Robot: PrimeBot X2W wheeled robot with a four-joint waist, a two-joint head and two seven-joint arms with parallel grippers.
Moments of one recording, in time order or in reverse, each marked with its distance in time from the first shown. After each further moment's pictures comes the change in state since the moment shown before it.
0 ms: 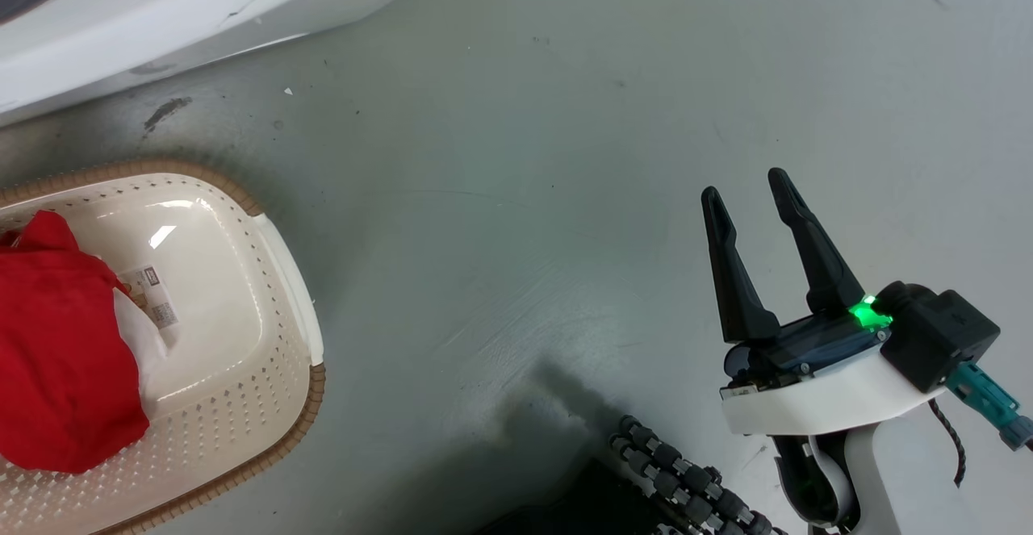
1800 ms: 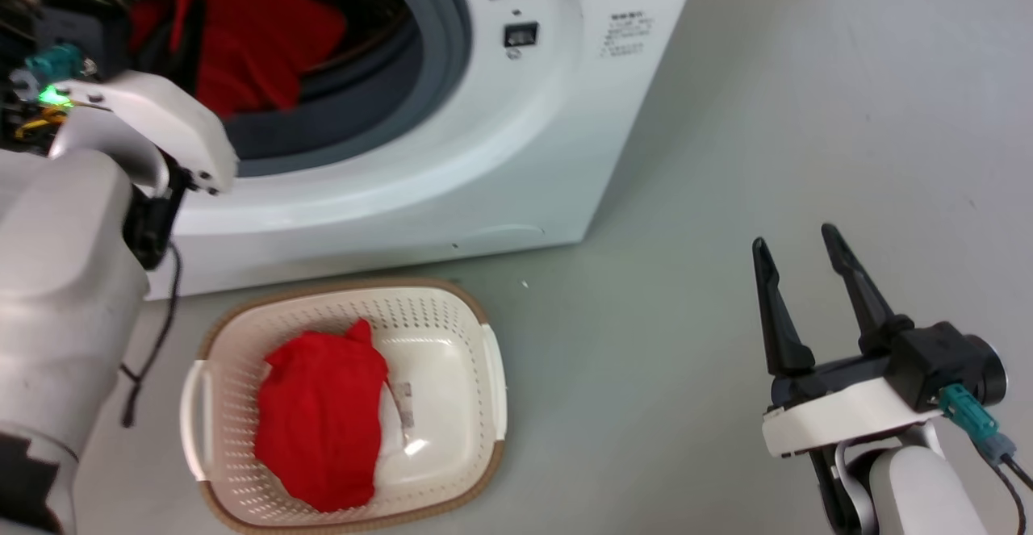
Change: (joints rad) left arm 0.635 -0.125 -0.121 -0.064 -0.178 0.027 -0.875; right arm 0.051 0.001 -0.146 0.127 -0.224 0.000 0.000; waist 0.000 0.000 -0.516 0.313
